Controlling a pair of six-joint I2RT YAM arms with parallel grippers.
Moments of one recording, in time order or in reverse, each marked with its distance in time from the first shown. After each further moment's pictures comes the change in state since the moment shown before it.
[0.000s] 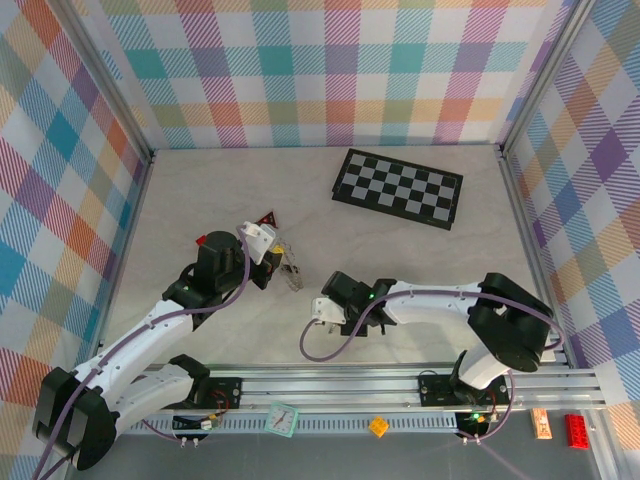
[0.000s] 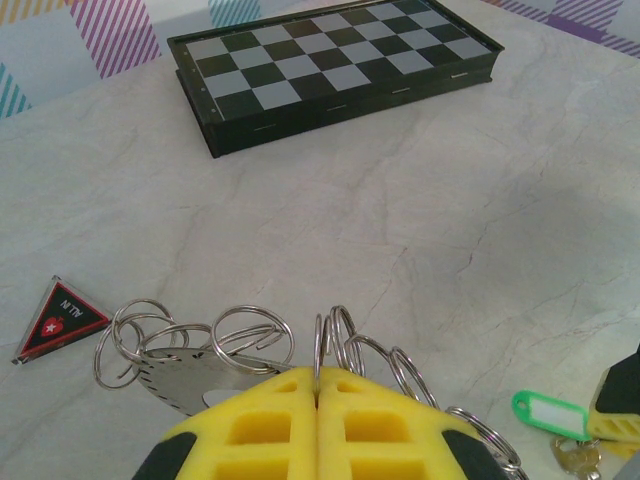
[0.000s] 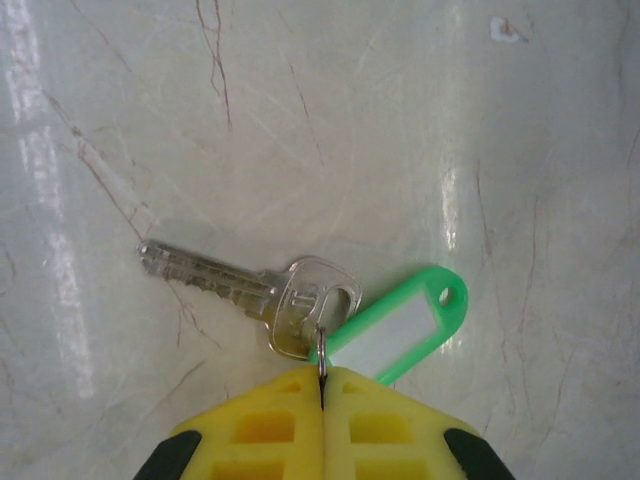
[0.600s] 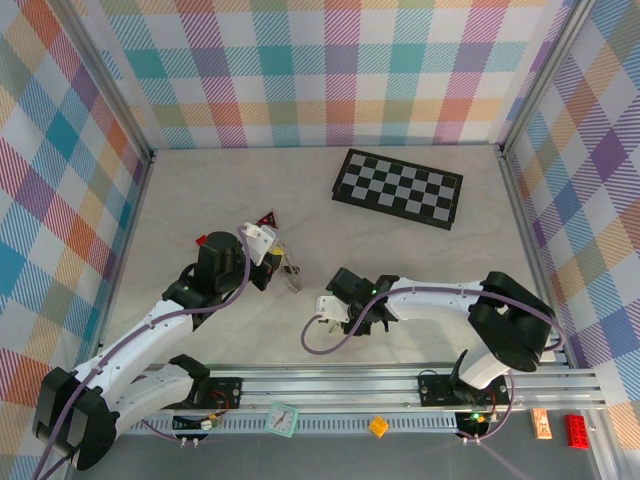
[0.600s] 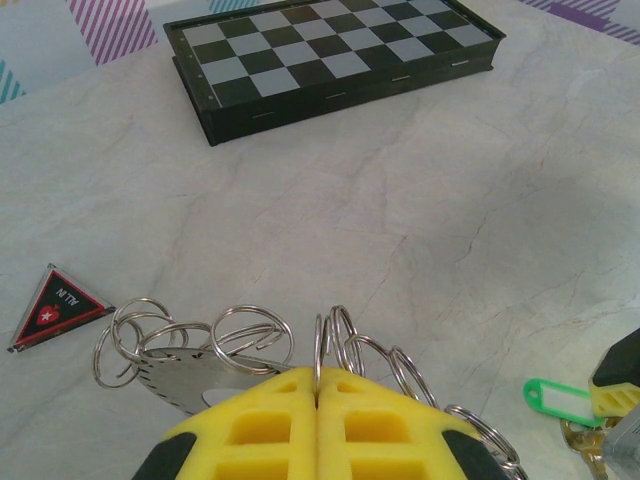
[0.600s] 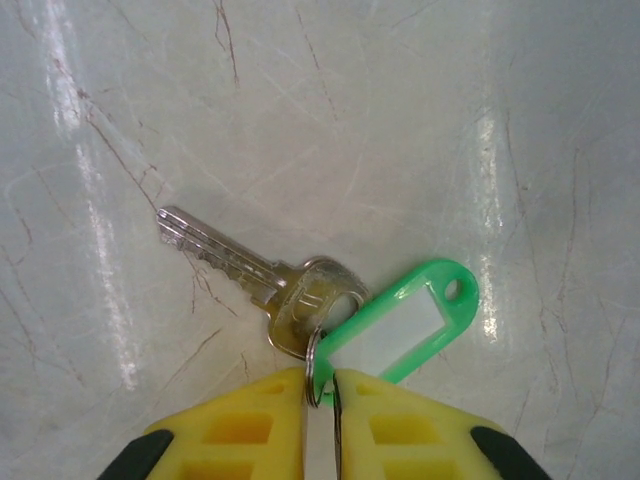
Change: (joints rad) left arm 0.000 0.000 0.000 -0.020 0.000 0.000; right arm -0.021 0.007 0.001 -0.034 -0.051 0.023
